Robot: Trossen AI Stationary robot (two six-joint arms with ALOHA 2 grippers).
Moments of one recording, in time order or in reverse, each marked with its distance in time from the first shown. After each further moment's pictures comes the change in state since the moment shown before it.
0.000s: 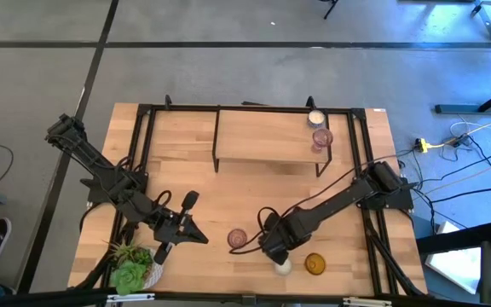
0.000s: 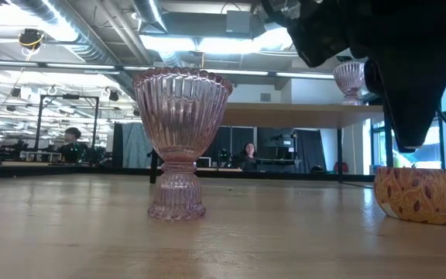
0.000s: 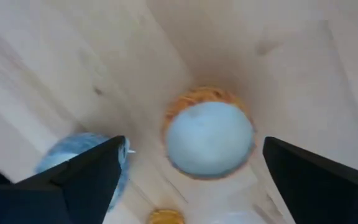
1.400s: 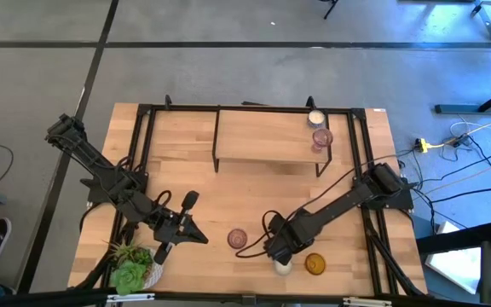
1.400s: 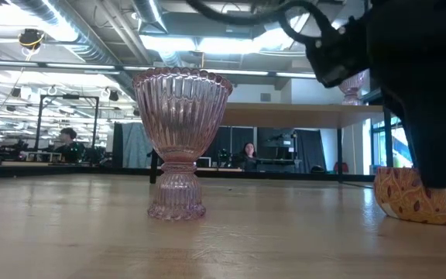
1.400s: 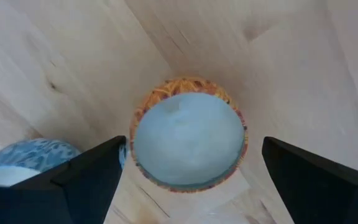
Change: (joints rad) left arm 0.000 0.000 0.000 0.003 0.000 0.000; right arm 0.027 -0.001 -0.102 0.052 0.046 0.041
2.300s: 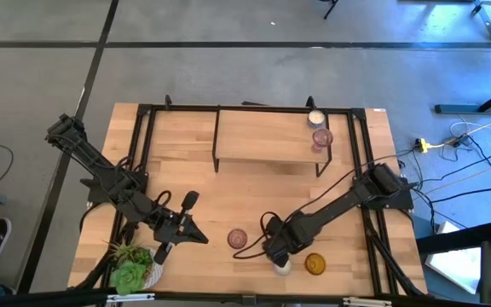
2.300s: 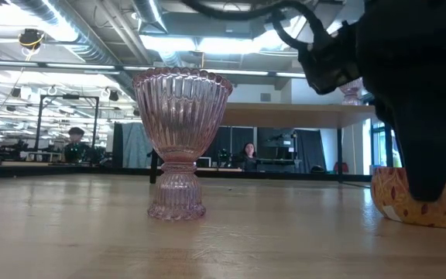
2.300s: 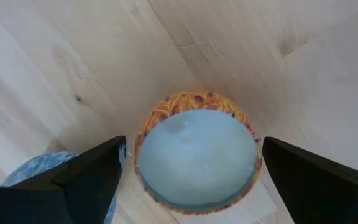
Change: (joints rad) left arm 0.000 0.000 0.000 0.000 0.000 0.008; right arm -0.001 0.012 -0.020 0.099 -0.001 -0.010
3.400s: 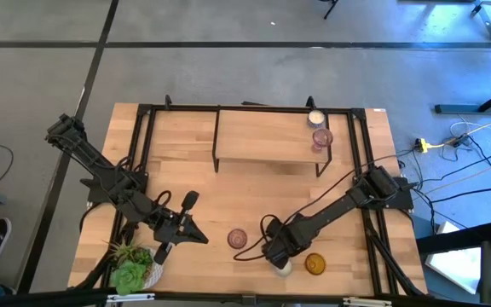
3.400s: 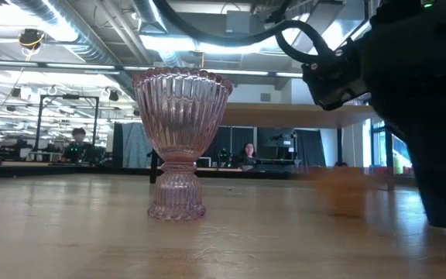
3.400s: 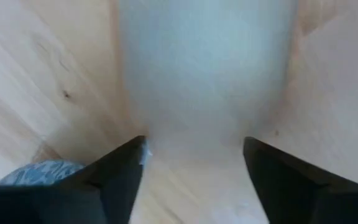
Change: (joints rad) left arm 0.000 0.000 0.000 0.000 0.000 0.000; right arm 0.008 0.038 0.000 0.016 -0.019 0.050
